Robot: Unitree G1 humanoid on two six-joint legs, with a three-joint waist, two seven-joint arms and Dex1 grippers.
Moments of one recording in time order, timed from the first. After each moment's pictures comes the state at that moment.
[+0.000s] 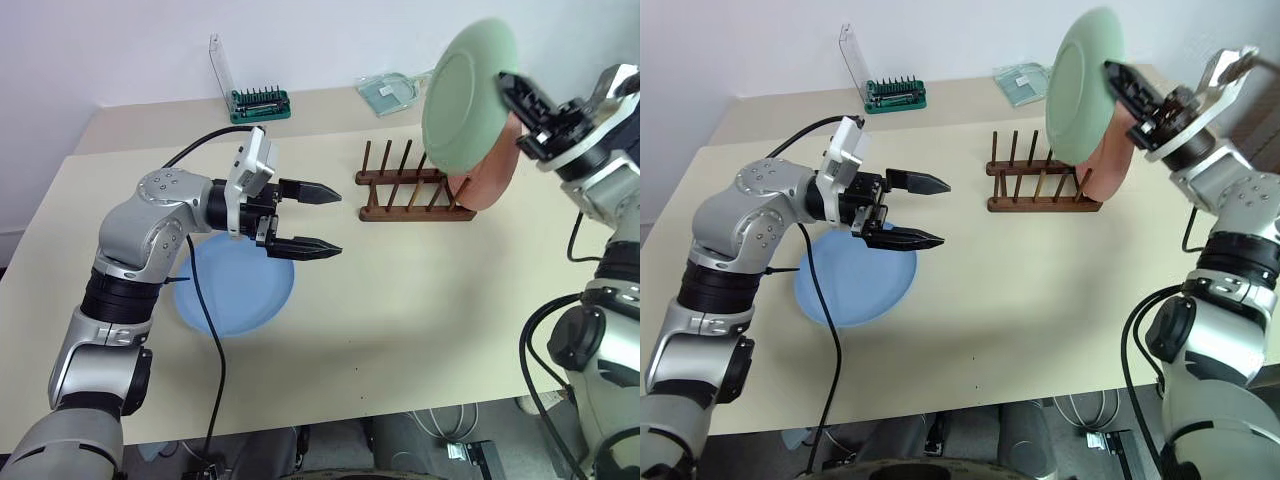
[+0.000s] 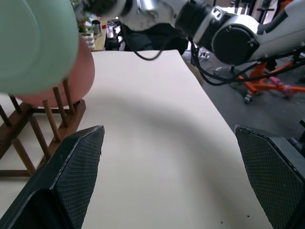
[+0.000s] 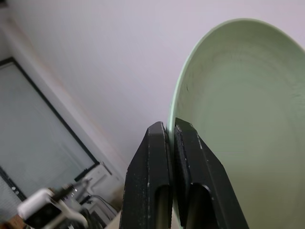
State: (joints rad) left arm -0.79 0.59 -0.12 -0.05 -0.59 0.58 -1.30; right arm -0.96 -0.67 -0.53 0.54 0.95 0.93 0.91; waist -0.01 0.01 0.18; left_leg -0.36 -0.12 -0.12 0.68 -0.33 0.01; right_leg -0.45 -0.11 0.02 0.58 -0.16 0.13
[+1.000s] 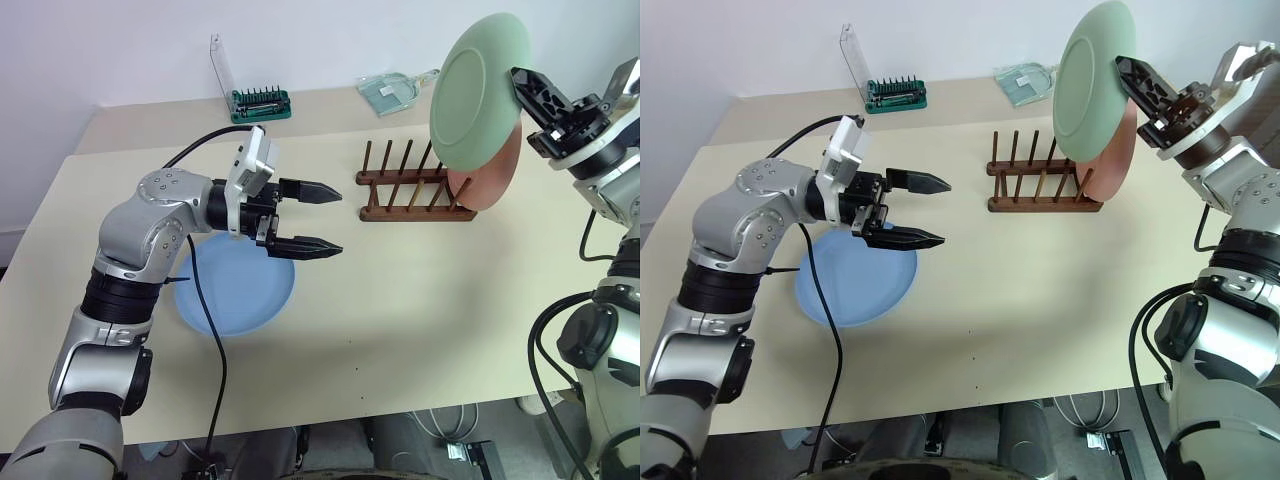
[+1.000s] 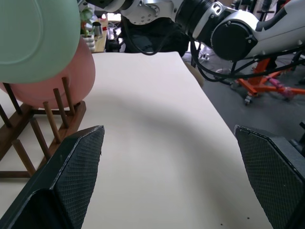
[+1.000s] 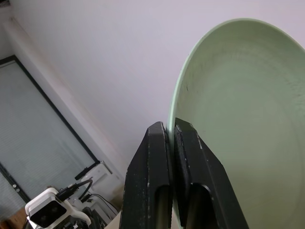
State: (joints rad) left arm -0.79 0.58 -0.12 -0.05 -0.60 0.58 -1.29; right arm -0.94 -0.69 -0.53 0.56 0.93 0.94 0.94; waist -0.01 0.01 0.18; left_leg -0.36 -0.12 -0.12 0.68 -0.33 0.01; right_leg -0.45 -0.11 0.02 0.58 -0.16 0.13
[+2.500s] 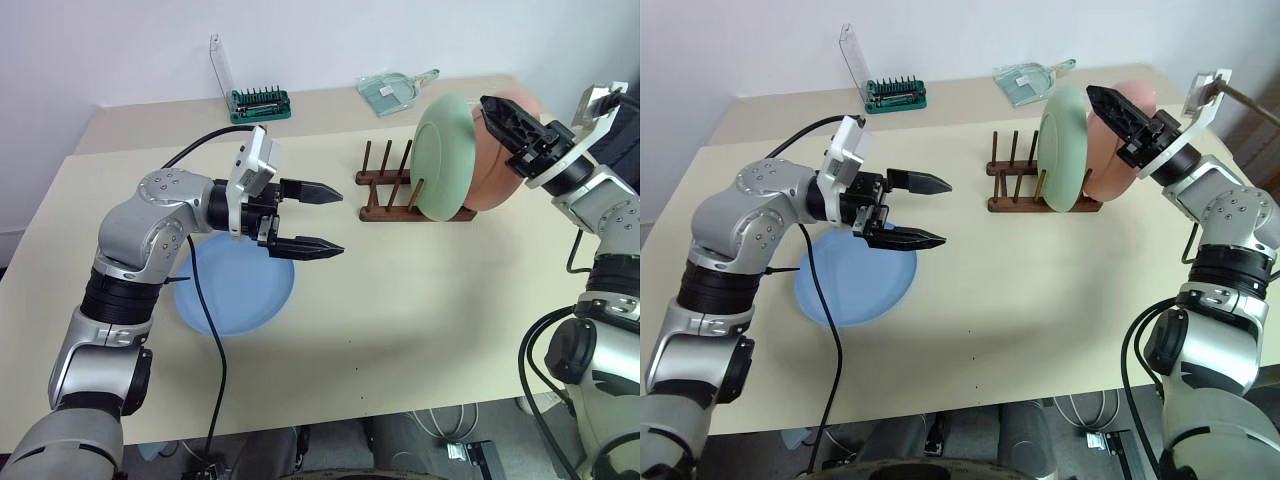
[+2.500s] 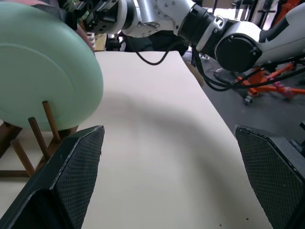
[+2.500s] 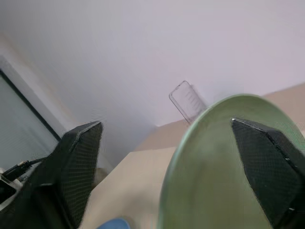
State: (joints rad) left arm -0.79 0.59 -0.12 -0.06 -0.60 0.60 -1.28; right arm -0.87 -0.65 -0.47 0.50 0.84 0.83 0.91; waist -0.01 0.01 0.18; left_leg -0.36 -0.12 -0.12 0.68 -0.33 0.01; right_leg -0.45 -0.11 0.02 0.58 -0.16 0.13
